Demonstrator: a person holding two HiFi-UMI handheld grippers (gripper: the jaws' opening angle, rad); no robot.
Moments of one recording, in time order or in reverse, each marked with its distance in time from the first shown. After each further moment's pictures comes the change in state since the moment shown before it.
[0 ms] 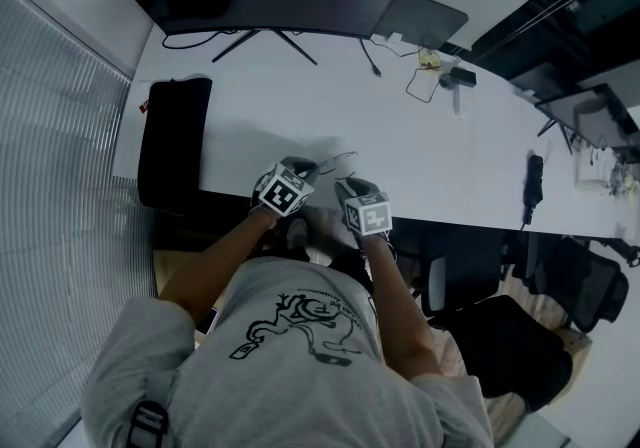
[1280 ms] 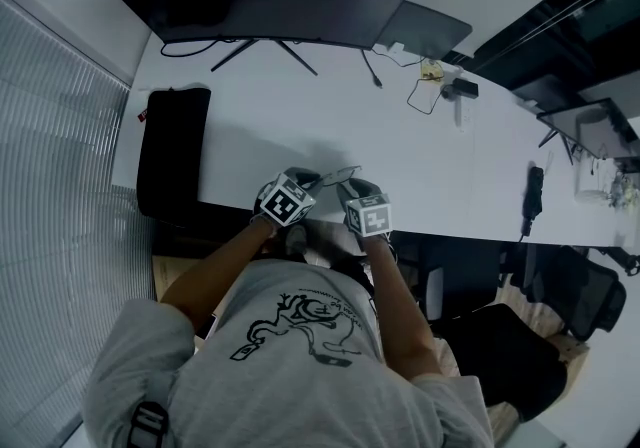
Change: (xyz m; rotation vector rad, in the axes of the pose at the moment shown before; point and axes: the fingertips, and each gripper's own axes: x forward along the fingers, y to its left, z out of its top) left arm 0.013 -0.001 0.014 -0.006 0.005 -0.075; right arm 0.017 -0.025 0.032 -0.033 -0.011 -0.012
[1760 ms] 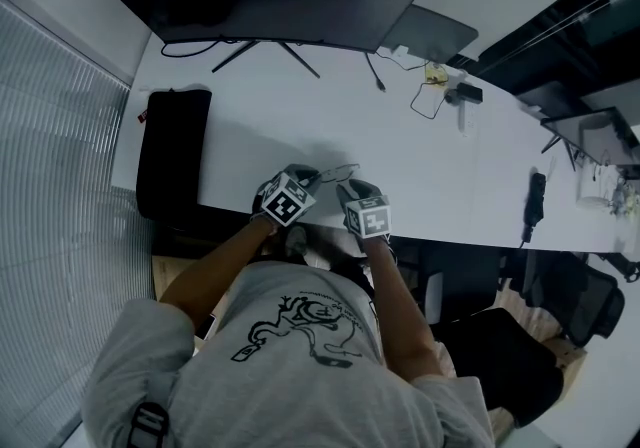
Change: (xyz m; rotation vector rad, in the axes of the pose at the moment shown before) left arm 0.012 0.029 0.005 0.085 -0.014 0.074; right arm 0.013 -0.005 0.004 0.000 0.015 0.013
